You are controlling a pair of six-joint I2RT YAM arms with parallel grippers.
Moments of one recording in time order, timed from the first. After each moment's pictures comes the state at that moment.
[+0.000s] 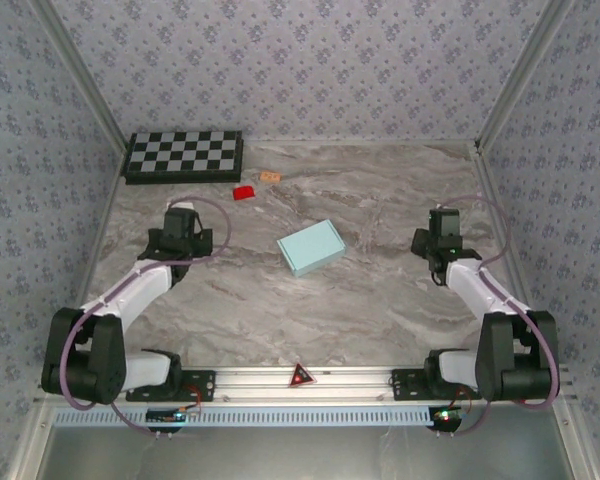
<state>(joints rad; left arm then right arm) -0.20 1.27 0.64 -0.13 -0.38 -0.09 0.02 1.26 0.64 -0.19 0.20 0.23</state>
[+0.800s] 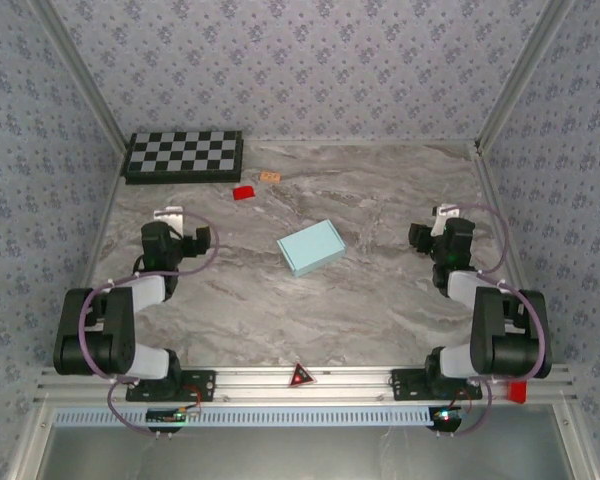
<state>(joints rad) 0.00 1.41 0.43 0.53 0.02 0.00 -0.10 1.39 0.45 0.46 -0.10 0.05</state>
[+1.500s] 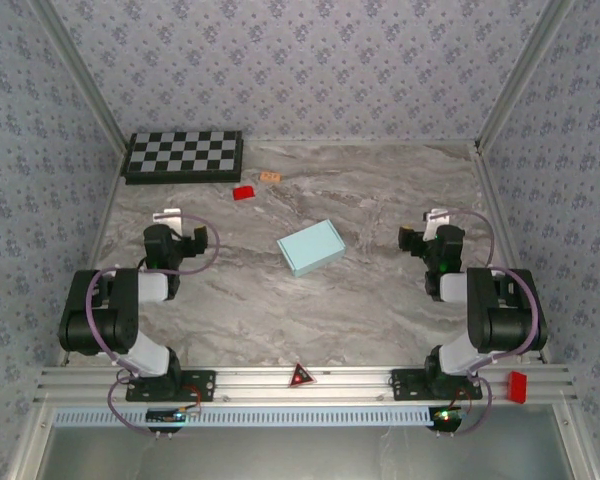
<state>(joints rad) 0.01 1.53 0.41 0.68 -0.05 -0.01 -0.05 1.52 0.39 0.73 -0.04 -0.02</state>
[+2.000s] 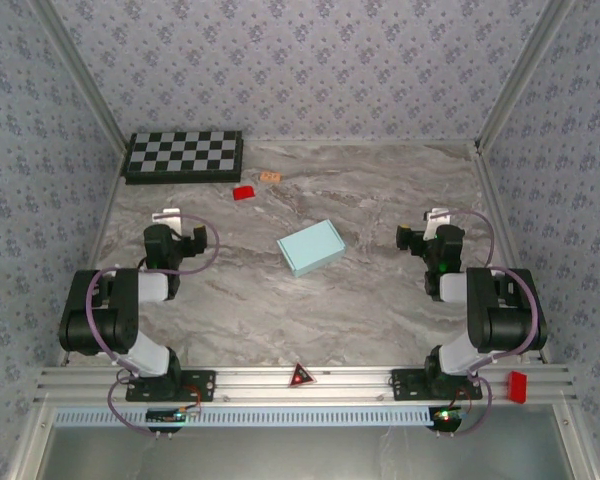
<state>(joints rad) 0.01 1.53 0.41 0.68 -0.06 -0.02 -0.05 1.53 0.39 0.74 -0.02 -0.02</state>
